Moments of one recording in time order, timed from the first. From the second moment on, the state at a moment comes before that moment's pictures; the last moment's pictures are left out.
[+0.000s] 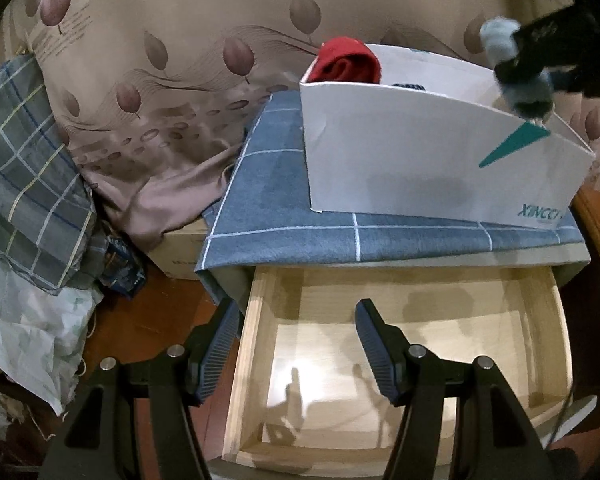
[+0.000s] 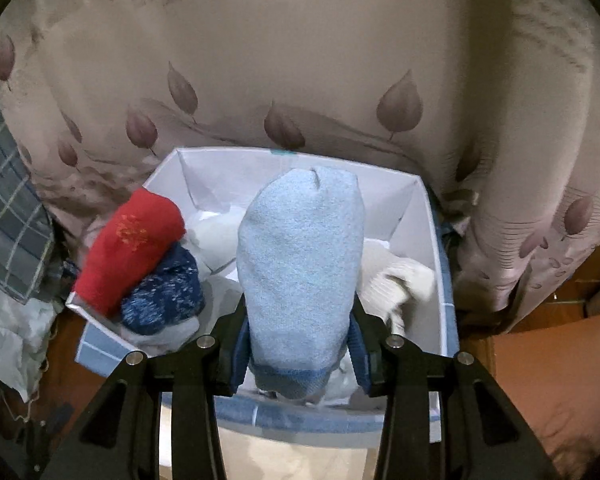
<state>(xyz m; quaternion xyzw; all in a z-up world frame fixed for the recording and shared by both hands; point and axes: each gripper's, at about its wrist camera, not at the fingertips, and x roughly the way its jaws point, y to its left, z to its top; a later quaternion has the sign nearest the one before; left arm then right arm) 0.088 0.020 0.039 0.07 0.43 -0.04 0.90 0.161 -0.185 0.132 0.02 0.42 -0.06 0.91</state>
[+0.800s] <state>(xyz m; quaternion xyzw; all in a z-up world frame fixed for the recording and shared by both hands) 0.087 0.010 0.037 0.09 0.42 -0.05 0.90 0.157 -0.173 0.115 0.02 0.40 -0.06 0.92</state>
